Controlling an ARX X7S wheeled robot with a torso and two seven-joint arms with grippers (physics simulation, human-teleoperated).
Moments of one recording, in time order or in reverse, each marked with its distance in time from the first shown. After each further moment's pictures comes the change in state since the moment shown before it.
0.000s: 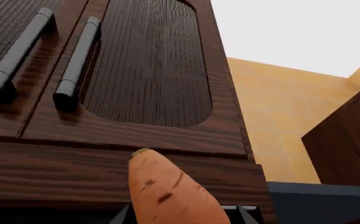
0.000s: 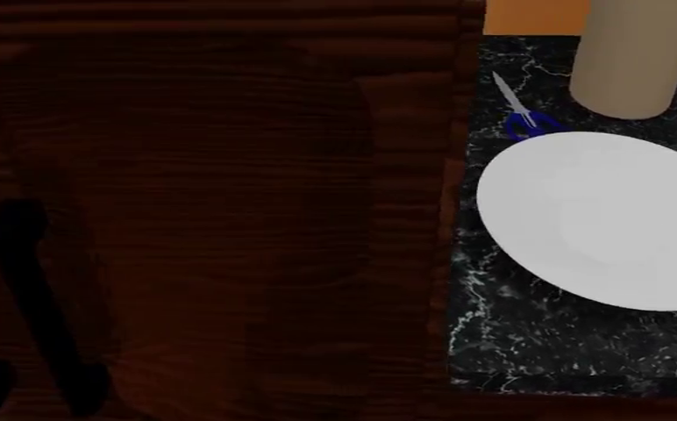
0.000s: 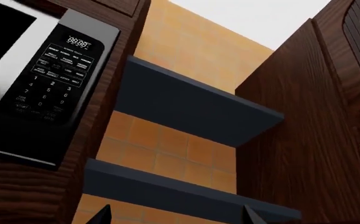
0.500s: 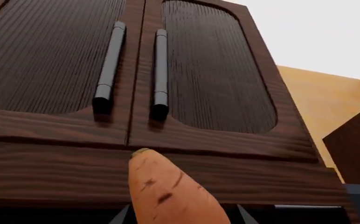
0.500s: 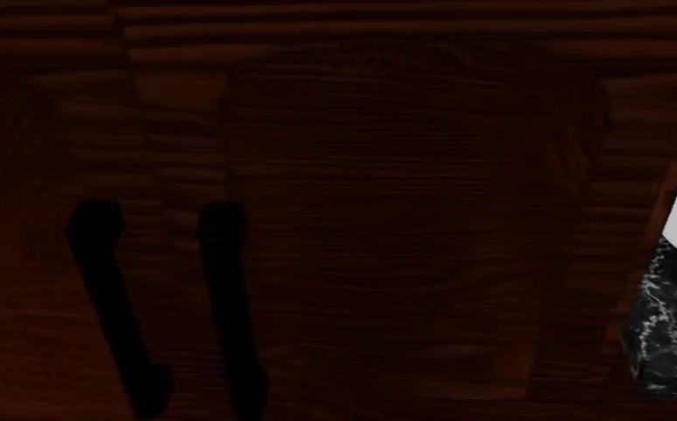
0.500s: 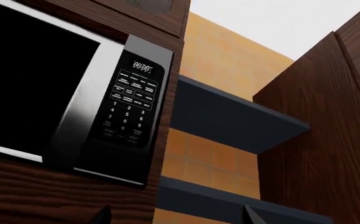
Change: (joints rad) left arm 0.000 0.000 0.013 0.000 -0.011 0.004 -0.004; right arm 0.000 -0.060 -0.006 0.000 -0.015 -0.022 -0.047
